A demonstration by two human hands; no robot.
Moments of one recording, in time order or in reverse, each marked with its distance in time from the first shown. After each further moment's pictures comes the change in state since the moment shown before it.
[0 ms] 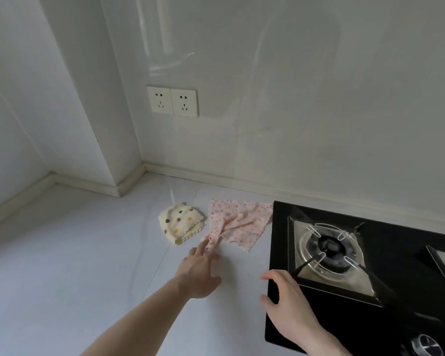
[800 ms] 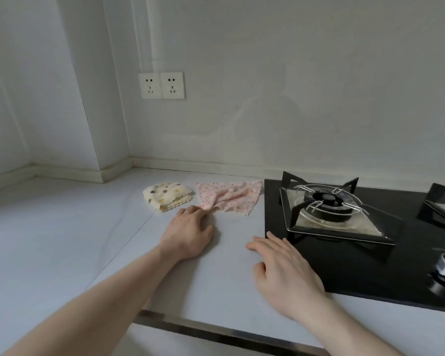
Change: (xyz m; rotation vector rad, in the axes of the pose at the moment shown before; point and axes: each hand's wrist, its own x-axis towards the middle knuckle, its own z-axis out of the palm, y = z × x) left_hand 0.045 -0.040 0.095 0.055 0.495 0.146; right_hand -0.002 0.063 0.106 -0.396 0.283 -0.287
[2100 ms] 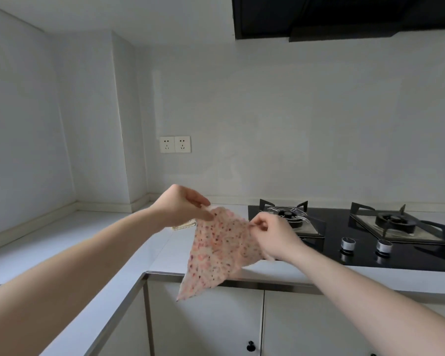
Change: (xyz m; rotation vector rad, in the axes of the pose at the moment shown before) left_hand -0.219 0.085 -0.253 -0.516 0.044 0.051; right_hand -0.140 -0.109 -0.147 0.401 0.271 0.118
